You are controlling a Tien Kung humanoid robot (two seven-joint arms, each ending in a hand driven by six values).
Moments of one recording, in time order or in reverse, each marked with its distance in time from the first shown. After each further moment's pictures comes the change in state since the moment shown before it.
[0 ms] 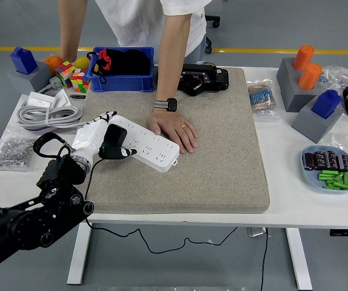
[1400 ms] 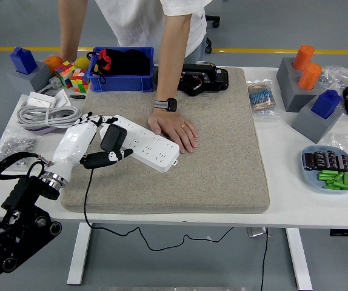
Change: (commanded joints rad) left arm 0.187 0.164 -0.073 -0.166 0.008 0.114 -0.402; right arm -0.005 0.000 0.015 0.002 -0.006 -0.002 0.003
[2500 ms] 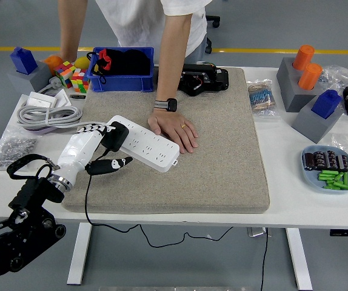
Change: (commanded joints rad) left arm -0.053 -0.032 0.071 0.088 0.047 -0.024 0.063; right arm 0.002 0.003 -0.002 0.000 0.004 -0.001 0.003
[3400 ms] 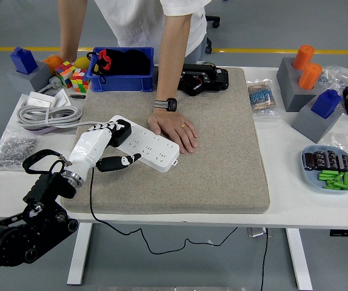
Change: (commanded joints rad) left arm -0.056 -0.053 0.058 0.089 -0.041 -0.019 0.023; right arm -0.001 0.001 -0.006 -0.001 0.003 0.000 -0.001
